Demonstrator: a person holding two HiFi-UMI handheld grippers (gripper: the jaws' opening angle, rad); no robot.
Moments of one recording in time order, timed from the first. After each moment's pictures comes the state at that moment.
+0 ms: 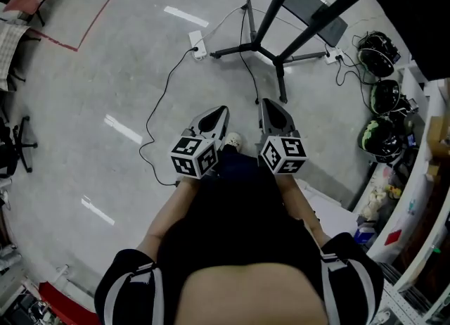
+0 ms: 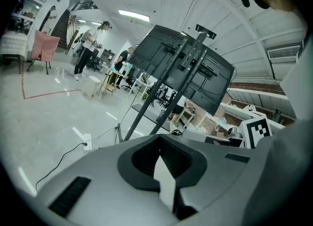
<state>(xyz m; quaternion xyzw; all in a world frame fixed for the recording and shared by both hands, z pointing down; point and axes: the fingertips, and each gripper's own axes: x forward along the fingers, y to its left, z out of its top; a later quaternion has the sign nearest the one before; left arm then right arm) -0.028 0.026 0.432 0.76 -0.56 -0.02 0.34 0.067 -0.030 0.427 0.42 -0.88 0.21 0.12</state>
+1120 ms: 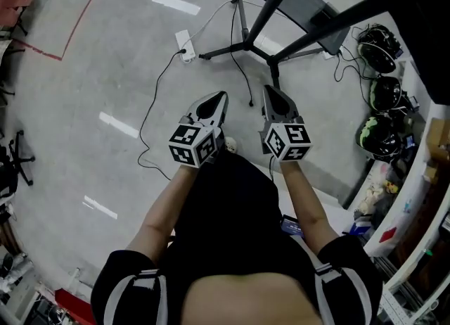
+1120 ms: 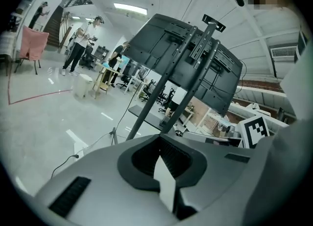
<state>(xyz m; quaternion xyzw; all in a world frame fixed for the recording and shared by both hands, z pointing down) -0.047 -0.140 0.466 0.78 -0.54 -0.01 0.33 0.055 -0.191 0.468 0.41 -0.87 0.21 0.15</state>
